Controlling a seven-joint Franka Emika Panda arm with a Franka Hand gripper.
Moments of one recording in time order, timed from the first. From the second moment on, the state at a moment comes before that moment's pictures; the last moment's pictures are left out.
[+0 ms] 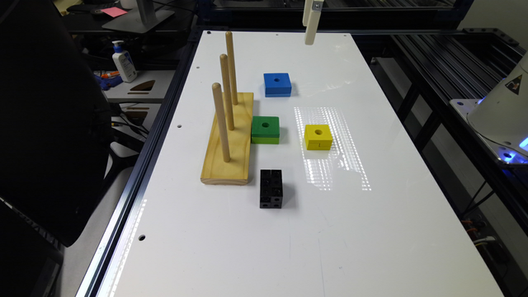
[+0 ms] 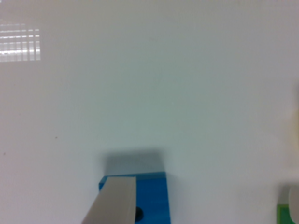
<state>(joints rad) -0.27 -0.08 0.00 -2.45 -0.01 2.39 0.54</state>
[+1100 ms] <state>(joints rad) -0.33 -0.08 0.00 -2.44 -0.01 2.39 0.48</state>
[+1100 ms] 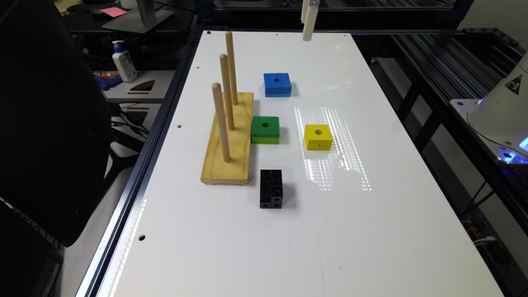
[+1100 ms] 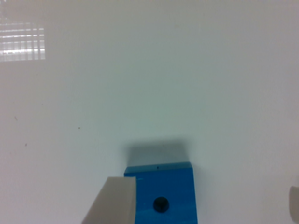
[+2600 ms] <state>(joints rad) -0.35 0.09 0.00 -2.43 -0.01 2.54 0.47</state>
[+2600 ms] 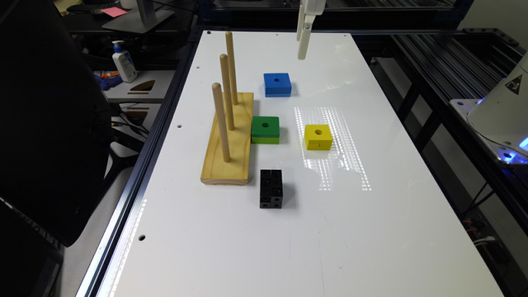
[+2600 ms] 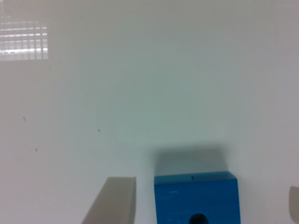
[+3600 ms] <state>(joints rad) -0.34 0.15 0.03 -2.39 -0.01 2.58 0.47</state>
